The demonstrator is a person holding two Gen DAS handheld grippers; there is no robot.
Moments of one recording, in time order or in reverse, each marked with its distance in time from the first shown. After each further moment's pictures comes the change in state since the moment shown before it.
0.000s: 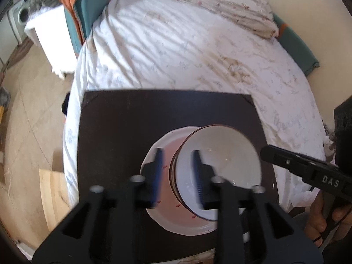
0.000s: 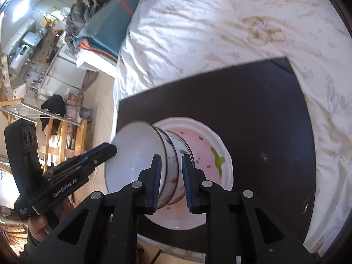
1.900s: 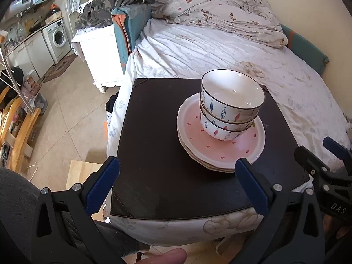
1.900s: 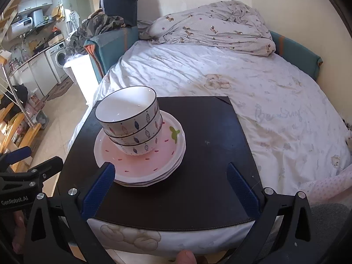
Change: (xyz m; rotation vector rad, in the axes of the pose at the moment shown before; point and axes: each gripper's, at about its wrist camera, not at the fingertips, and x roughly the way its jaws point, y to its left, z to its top) left arm -0.062 -0.003 -0.157 0.004 -0.206 0.237; right arm -0.055 0.043 -0.176 -0.253 -0.393 -0.409
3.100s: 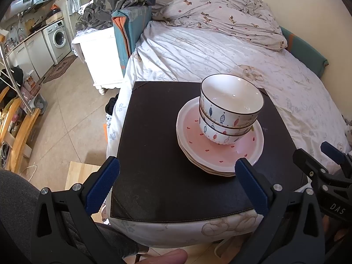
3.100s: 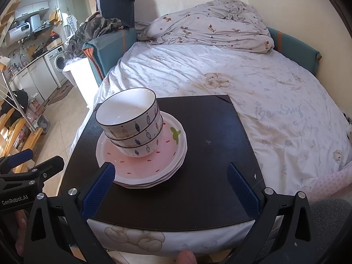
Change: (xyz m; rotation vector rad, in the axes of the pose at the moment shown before) left arm -0.004 0.001 0.005 -0.005 -0.015 -0.007; right arm -0.001 -0.003 0.000 0.040 0.001 0.009
